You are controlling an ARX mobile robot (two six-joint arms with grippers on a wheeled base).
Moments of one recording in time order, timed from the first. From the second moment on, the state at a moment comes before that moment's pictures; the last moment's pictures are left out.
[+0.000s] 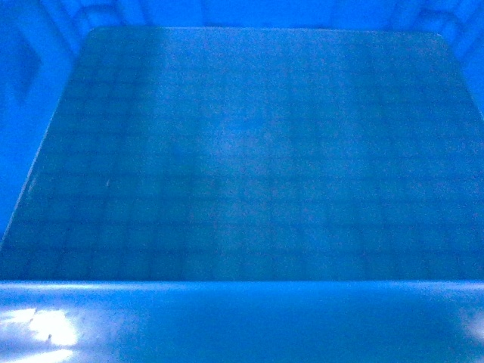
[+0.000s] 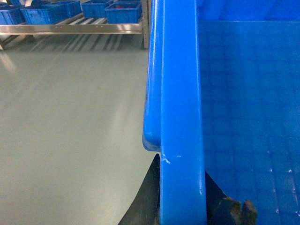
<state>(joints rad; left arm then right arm) -0.50 0.72 0.48 -0.02 -0.55 -0.11 0.39 0.75 0.44 0.08 0.48 0.07</state>
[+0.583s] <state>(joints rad) -0.50 0.72 0.48 -0.02 -0.55 -0.11 0.39 0.75 0.44 0.08 0.49 0.07</state>
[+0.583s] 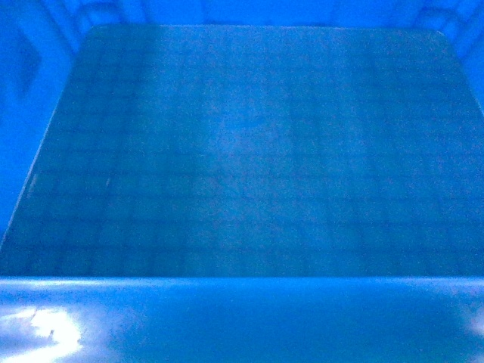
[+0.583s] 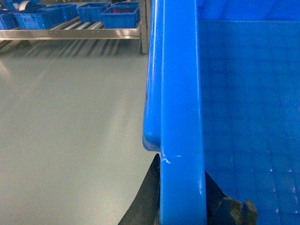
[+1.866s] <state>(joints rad) -0.50 0.72 0.48 -0.02 -0.55 -0.11 0.39 0.75 0.44 0.08 0.48 0.06</state>
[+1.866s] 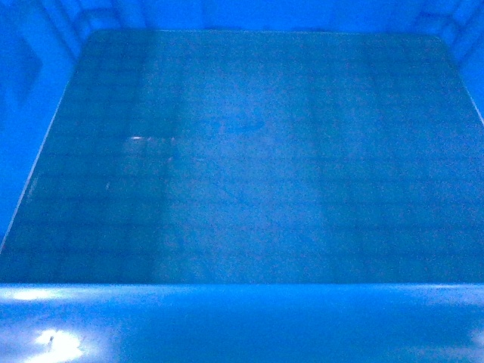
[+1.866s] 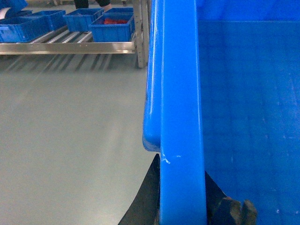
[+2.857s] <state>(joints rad) -0.50 0.72 0.48 -0.02 -0.55 -0.11 0.39 0.75 0.44 0.09 0.49 0.06</state>
